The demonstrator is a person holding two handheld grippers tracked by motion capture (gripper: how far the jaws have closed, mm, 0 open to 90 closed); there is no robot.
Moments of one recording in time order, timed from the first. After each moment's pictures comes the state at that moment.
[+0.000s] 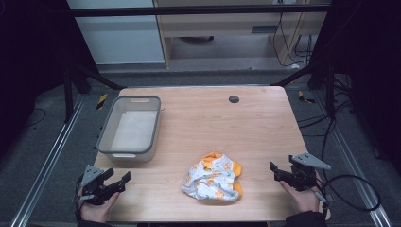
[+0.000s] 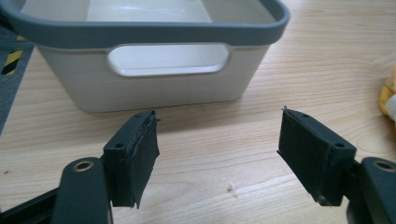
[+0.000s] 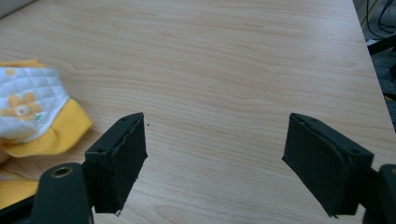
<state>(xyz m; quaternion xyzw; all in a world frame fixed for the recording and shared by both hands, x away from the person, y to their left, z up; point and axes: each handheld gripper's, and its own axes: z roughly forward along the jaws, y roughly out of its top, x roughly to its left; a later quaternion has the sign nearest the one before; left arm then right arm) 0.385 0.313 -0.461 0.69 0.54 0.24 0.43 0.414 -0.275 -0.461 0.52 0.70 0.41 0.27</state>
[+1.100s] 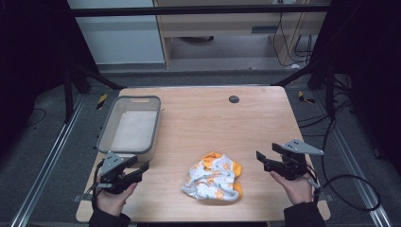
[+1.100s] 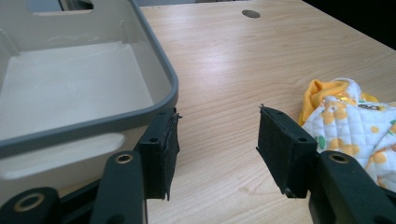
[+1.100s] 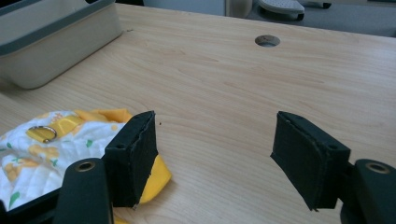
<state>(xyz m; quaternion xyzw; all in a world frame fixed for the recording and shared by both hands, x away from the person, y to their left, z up) 0.403 0.254 -0.418 0.72 0.47 0.23 0.46 0.428 -0.238 -0.410 0.46 0.72 0.46 0.24</state>
